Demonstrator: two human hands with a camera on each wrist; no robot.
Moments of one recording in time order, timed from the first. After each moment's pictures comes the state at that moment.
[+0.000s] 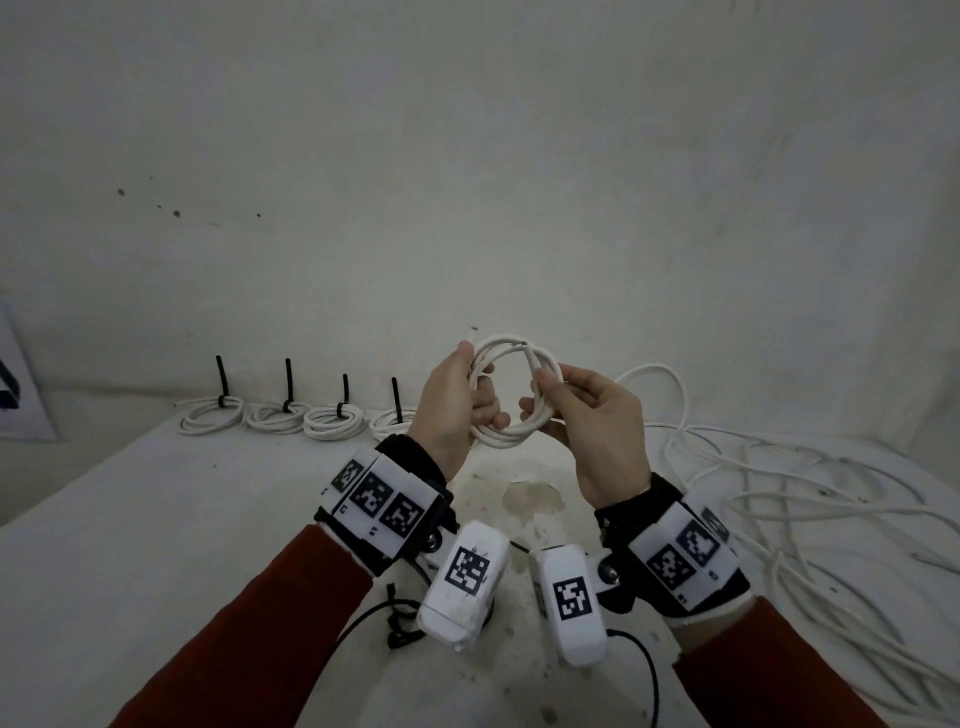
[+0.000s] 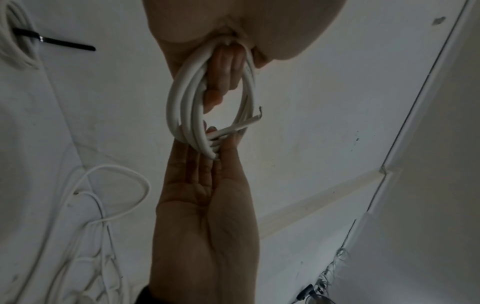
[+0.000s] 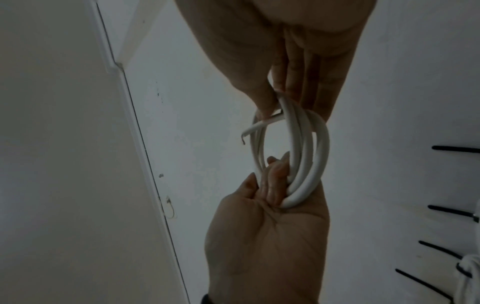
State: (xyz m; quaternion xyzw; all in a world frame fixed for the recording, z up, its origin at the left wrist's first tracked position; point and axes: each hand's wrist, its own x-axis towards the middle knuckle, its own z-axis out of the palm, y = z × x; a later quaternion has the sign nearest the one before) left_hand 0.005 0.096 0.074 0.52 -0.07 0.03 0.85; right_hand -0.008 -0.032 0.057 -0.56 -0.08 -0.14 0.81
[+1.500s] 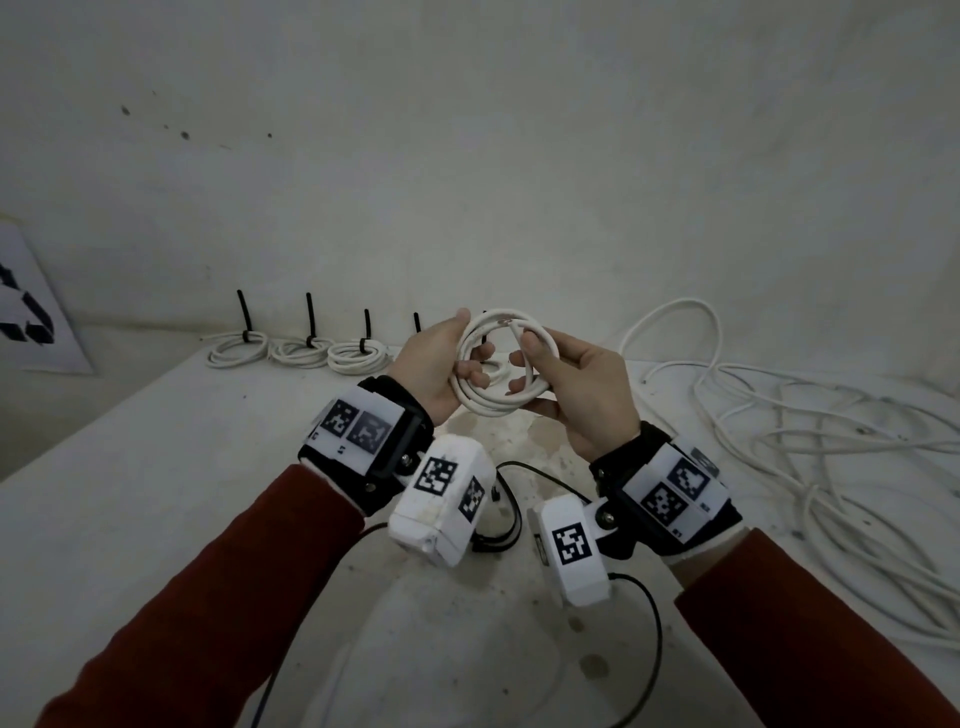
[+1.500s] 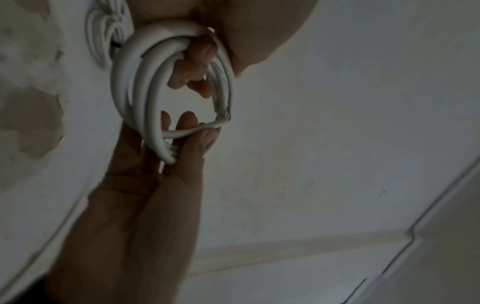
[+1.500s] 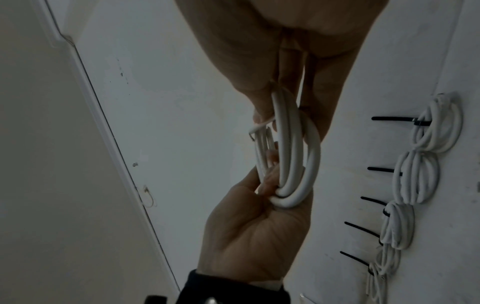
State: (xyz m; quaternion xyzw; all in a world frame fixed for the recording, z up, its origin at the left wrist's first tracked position) left_hand 0.002 0.136 0.050 0.49 0.05 -0.04 0.87; right_hand -0.011 -0.004 0.028 -0.60 -0.09 -0.04 0.80
